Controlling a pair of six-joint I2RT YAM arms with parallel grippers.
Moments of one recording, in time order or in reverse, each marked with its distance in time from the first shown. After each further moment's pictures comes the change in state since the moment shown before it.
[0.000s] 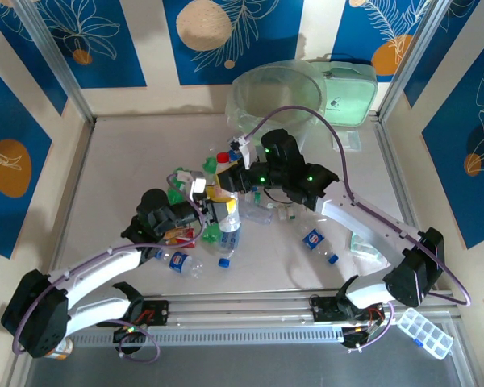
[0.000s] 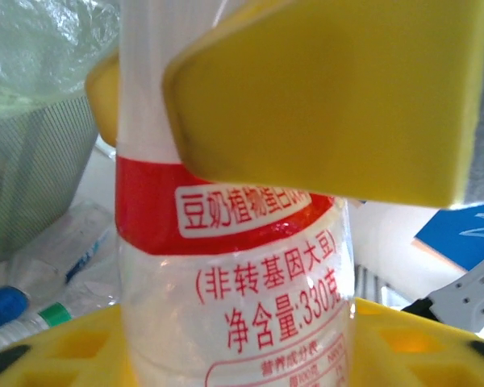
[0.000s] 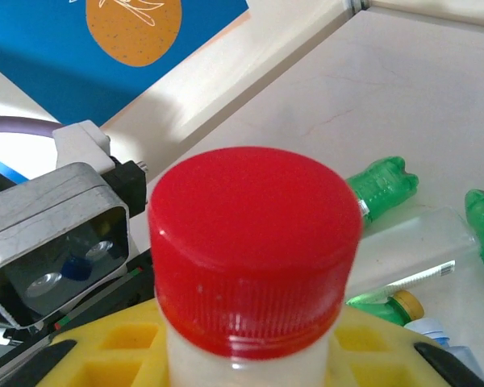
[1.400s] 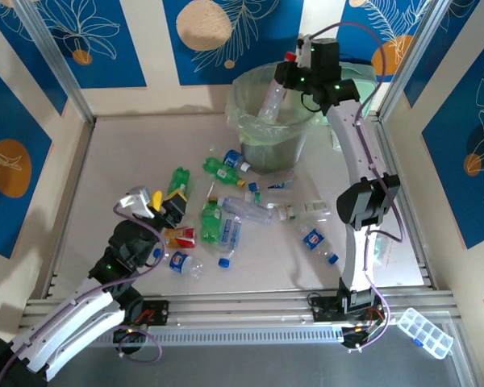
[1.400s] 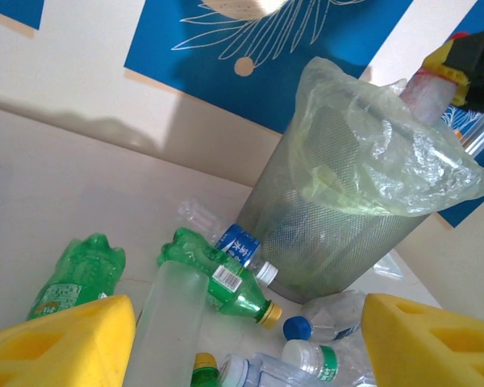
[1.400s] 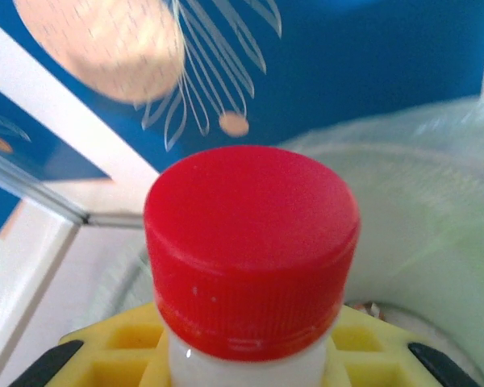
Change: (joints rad) left arm -0.003 -0.526 -0.180 -0.404 -0.875 -0.064; right arm -0.515 0.723 1.078 -0.356 0.167 0.104
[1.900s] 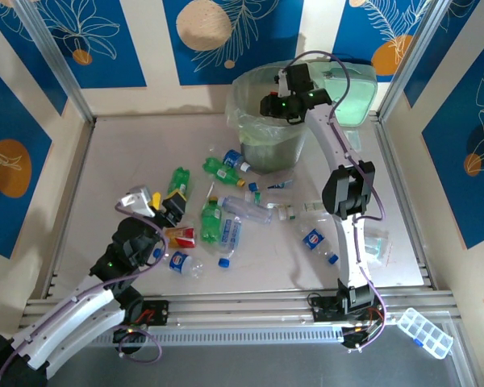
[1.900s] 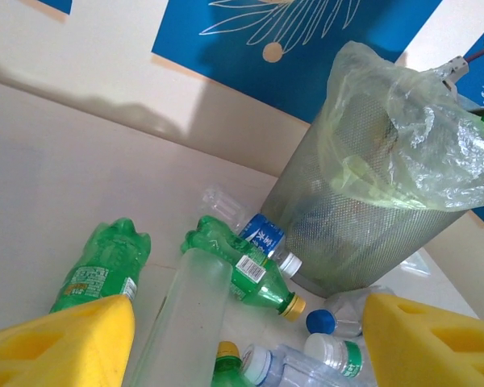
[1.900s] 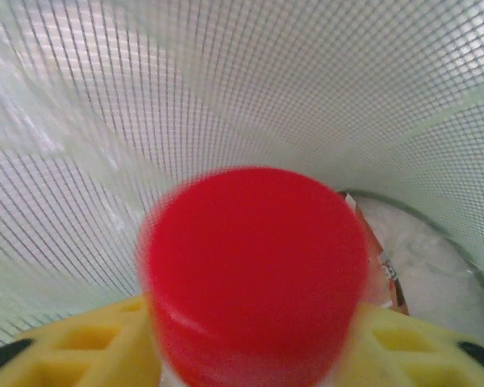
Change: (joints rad) left arm 0.000 0.030 0.019 -0.047 -0.042 -0.016; right arm 0.035 0.196 0.032 -0.173 0.044 -0.103
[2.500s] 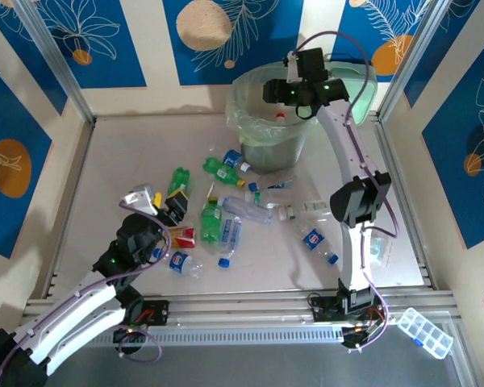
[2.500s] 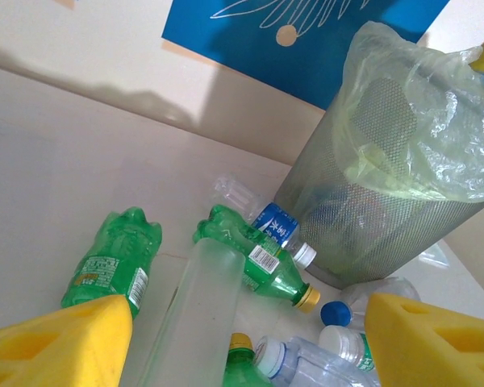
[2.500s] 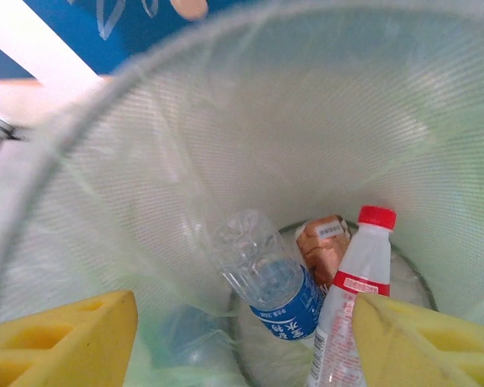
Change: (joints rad) left arm 0.000 0.049 0.016 -0.013 -0.010 0.000; right arm 0.005 -0.213 0.003 -0.057 0.060 -0.020
